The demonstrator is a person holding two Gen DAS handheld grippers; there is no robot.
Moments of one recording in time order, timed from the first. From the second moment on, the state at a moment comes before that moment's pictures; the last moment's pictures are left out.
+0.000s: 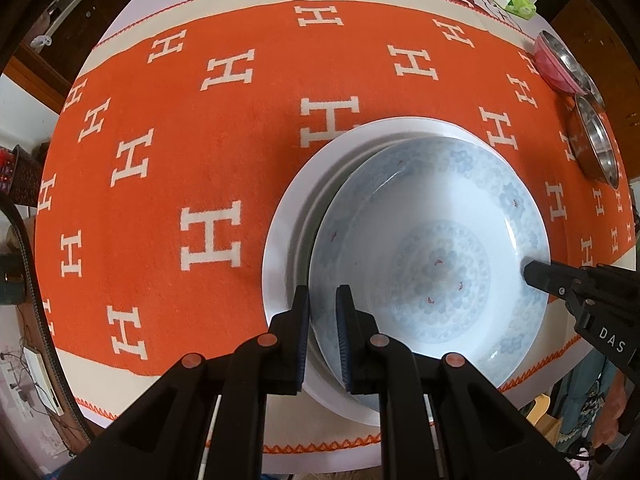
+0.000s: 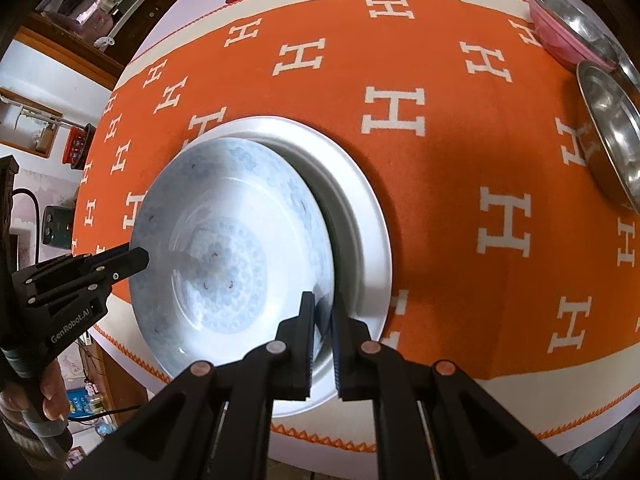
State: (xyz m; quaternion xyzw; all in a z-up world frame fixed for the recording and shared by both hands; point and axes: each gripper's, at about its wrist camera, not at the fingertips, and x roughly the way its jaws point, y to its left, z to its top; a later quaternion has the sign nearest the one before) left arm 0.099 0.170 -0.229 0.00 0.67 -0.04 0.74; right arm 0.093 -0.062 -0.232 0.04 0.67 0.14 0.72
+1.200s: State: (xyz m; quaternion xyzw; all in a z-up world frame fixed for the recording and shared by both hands) left arm 0.074 0.150 -0.171 0.04 0.59 -0.06 0.80; right arm 0.070 -0.050 -0.190 0.00 0.62 0.16 0.77
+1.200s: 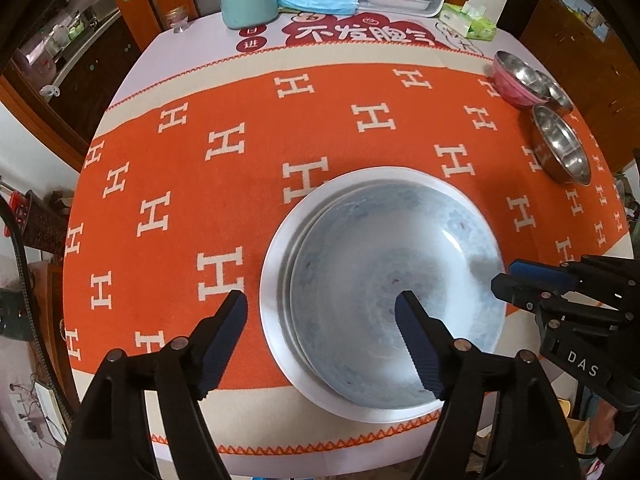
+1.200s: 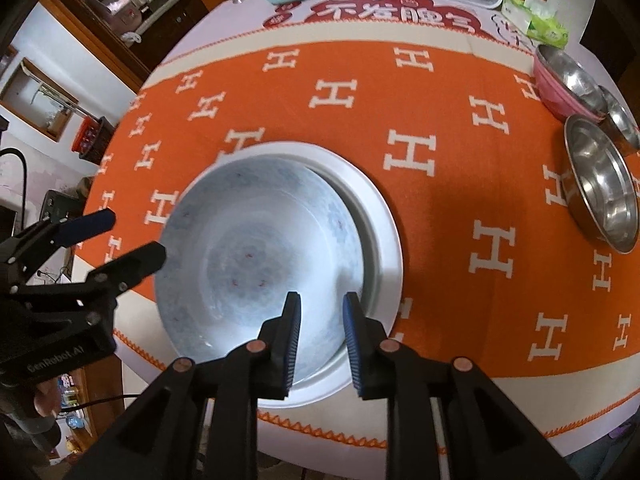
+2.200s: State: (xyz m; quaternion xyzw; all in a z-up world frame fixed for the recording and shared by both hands) left arm 0.014 0.082 -0.053 0.04 0.44 -0.13 0.89; right arm -0.004 -0.144 -0.078 0.03 0.50 0.08 0.86
